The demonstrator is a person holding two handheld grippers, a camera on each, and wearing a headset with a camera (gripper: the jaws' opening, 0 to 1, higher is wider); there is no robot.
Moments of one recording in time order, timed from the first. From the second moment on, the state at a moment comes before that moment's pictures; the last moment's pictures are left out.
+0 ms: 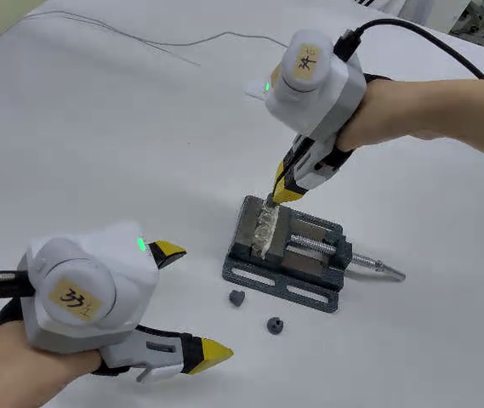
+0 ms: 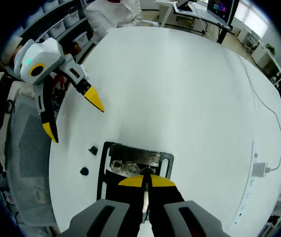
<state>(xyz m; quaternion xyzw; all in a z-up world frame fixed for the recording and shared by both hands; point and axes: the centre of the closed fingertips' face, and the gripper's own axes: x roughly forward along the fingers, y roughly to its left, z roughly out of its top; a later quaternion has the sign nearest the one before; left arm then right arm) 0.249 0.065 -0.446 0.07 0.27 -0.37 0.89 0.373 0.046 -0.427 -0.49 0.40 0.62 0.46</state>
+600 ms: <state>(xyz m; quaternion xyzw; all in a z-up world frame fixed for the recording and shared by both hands) 0.255 0.066 -0.448 0.05 0.26 -0.36 0.89 0.377 0.047 -0.429 -0.50 0.42 0.61 0.45</state>
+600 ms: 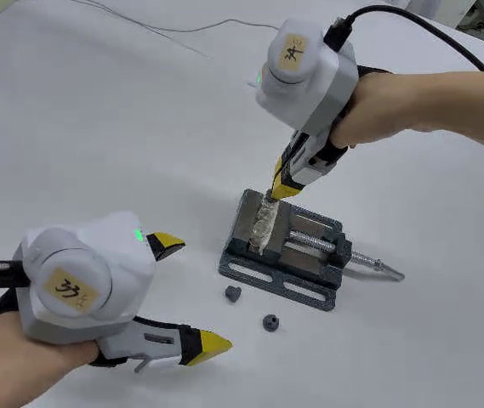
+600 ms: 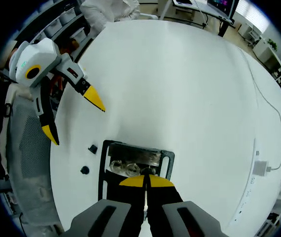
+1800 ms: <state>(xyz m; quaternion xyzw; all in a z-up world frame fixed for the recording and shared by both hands) 0.268 0.064 -0.445 0.04 0.26 -0.36 0.90 0.384 0.050 -0.434 -0.50 0.45 0.60 0.43</state>
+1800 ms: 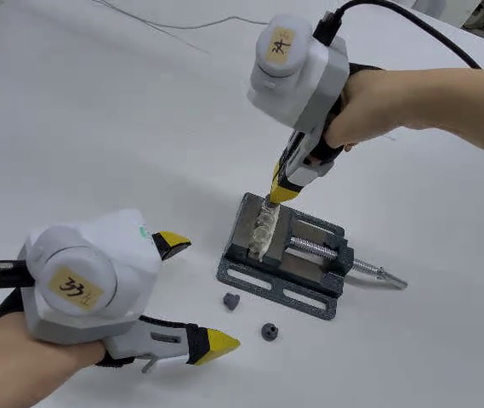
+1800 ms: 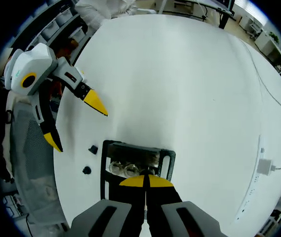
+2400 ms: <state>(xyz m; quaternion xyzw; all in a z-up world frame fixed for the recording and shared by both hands) 0.262 0.072 -0.424 0.05 0.25 -0.35 0.90 0.371 0.045 -0.428 -0.47 0.47 0.58 0.48</state>
